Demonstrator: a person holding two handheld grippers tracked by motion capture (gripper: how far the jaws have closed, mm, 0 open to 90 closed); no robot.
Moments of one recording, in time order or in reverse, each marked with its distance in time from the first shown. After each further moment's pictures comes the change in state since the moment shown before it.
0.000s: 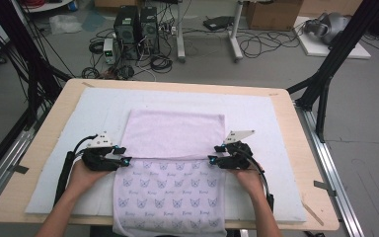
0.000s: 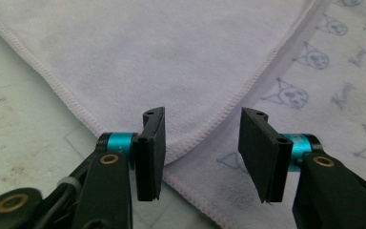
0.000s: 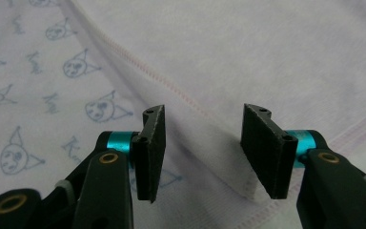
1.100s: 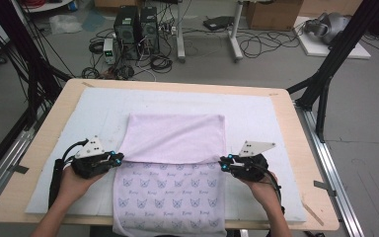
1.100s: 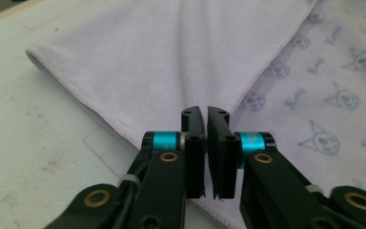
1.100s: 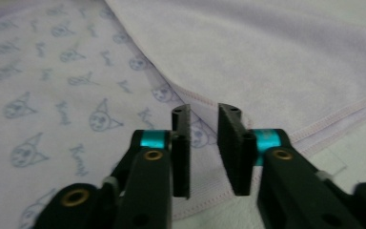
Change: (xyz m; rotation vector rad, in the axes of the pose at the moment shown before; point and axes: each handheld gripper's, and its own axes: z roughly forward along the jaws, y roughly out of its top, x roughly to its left) left arm -0.027 0.004 -0.036 -0.038 0.062 0.072; right arm 0.026 -0.016 -0.052 -0.100 0.021 -0.077
